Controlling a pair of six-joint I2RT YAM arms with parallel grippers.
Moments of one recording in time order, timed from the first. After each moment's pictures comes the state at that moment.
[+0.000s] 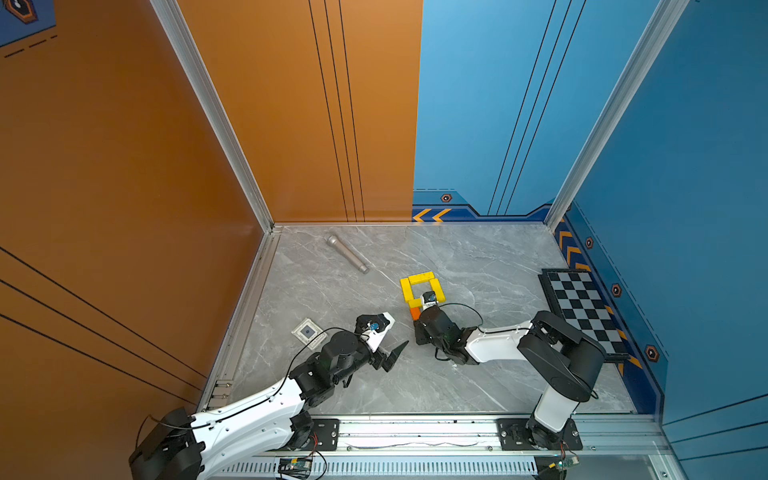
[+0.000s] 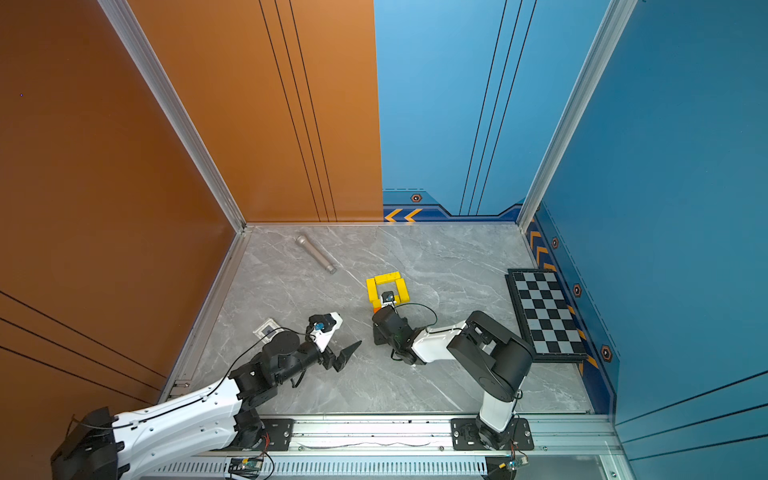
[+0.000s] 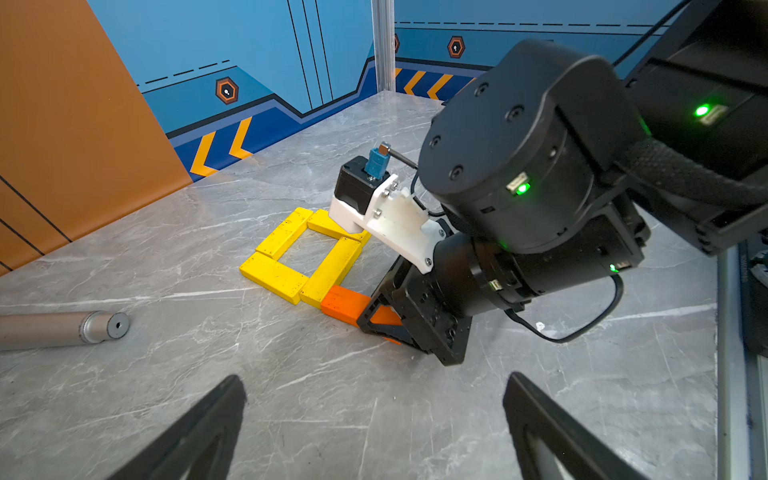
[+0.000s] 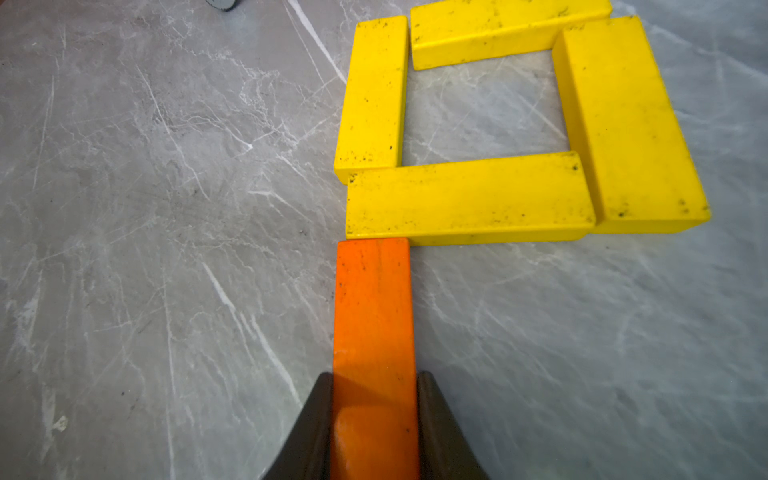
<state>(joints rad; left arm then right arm) -0.86 0.86 0.28 0.31 -0.05 0.05 0.86 1.76 0.71 0.27 0.28 0.55</state>
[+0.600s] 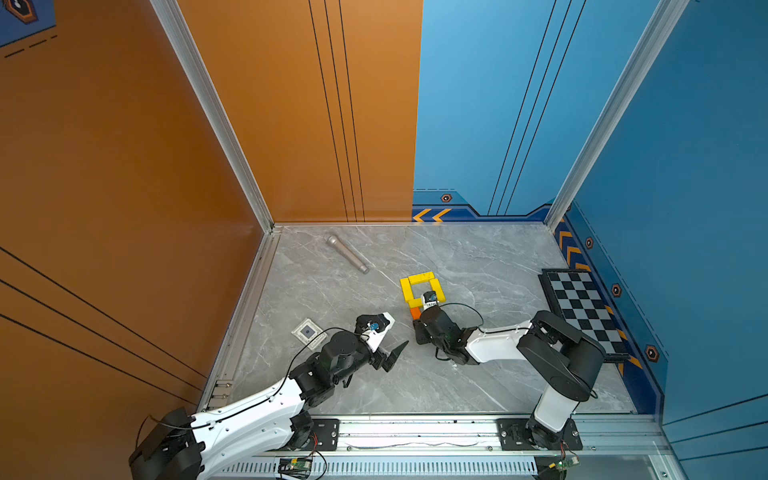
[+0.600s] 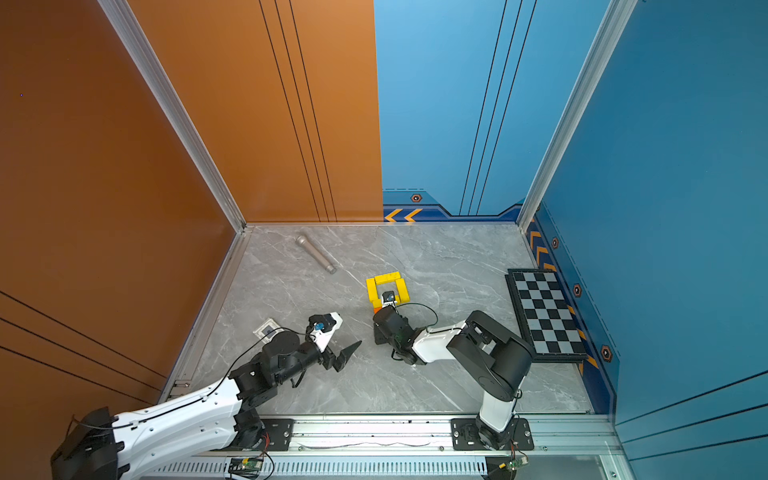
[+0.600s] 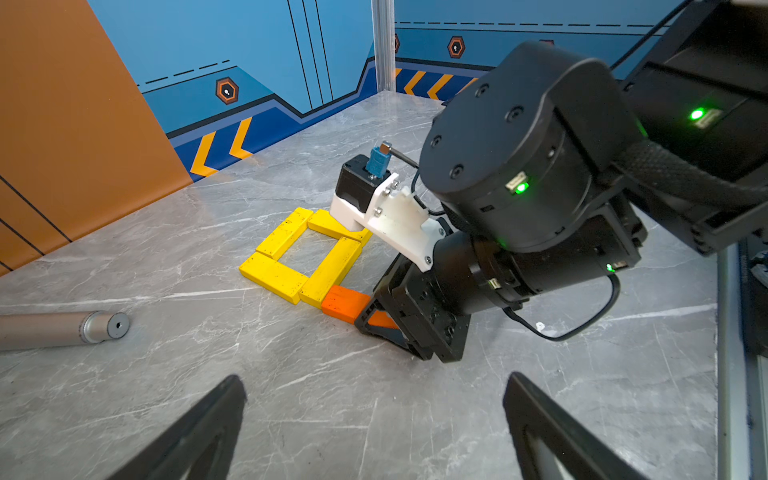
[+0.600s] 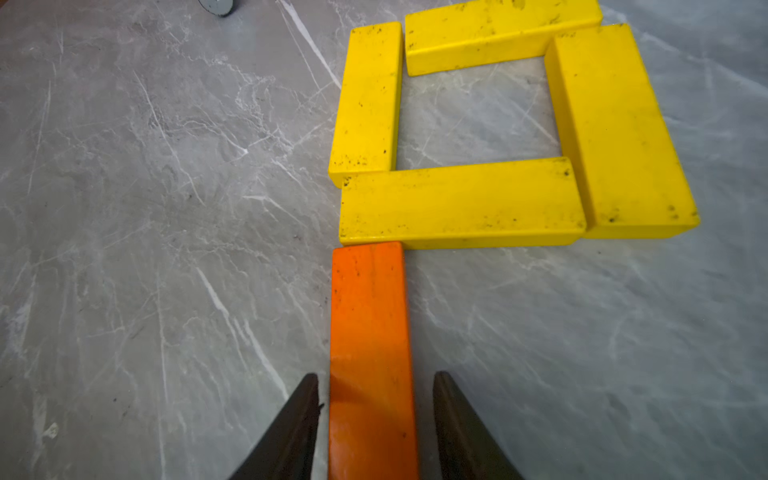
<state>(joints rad) -0.86 0.86 0.28 0.31 -0.05 0.05 0.86 1.76 0.70 0.29 0.28 0.55</state>
